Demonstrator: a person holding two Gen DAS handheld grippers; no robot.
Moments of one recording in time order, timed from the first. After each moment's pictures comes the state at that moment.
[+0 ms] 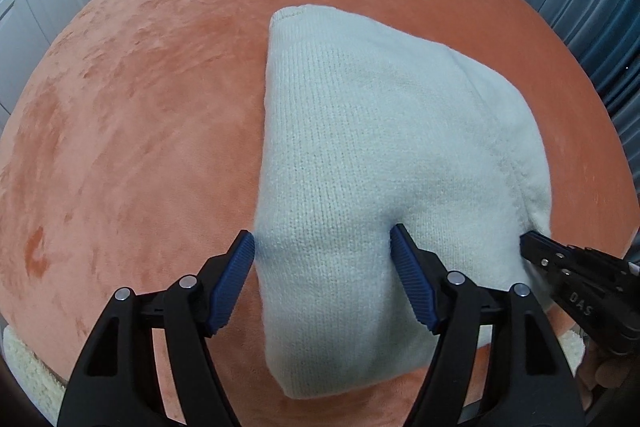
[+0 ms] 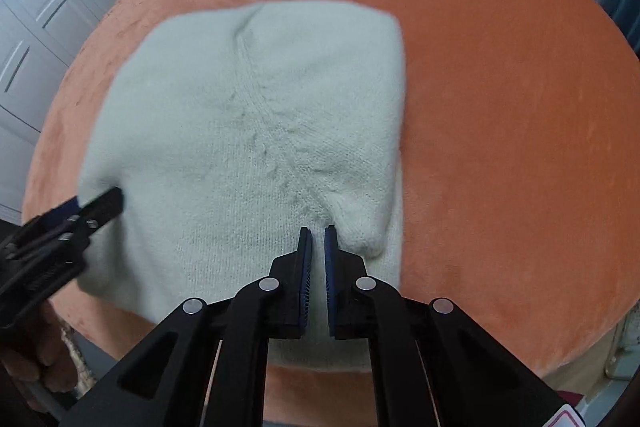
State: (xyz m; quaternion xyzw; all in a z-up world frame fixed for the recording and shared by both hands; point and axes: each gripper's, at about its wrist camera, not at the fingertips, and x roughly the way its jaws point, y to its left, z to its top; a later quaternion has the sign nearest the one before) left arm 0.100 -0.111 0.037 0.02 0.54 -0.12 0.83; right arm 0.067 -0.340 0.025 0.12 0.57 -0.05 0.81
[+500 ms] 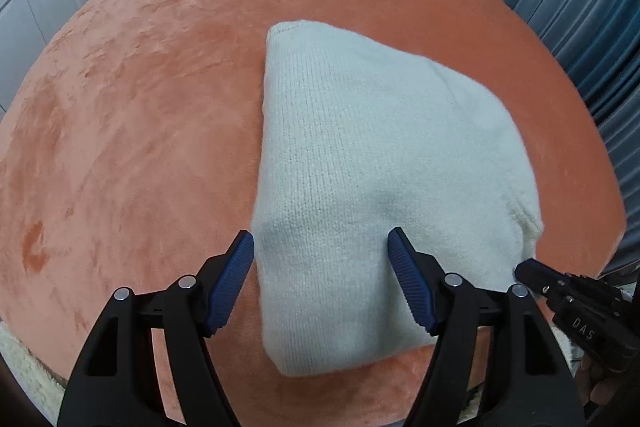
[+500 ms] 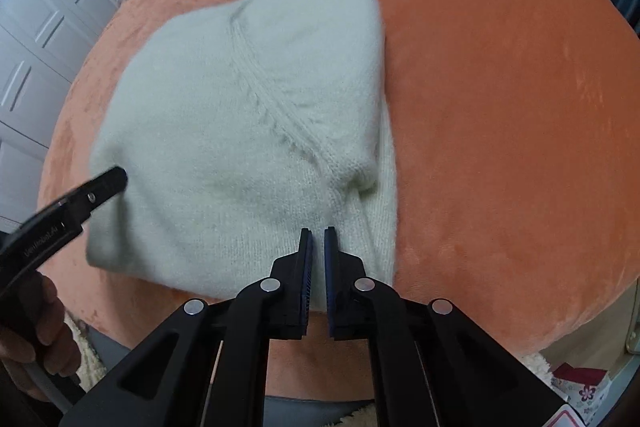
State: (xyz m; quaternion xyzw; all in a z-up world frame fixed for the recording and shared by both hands) left arm 0.090 -0.093 0.060 -0.02 0.53 -0.15 0.84; right arm 0.035 -0.349 0.050 0.16 0.56 -0.05 0.81
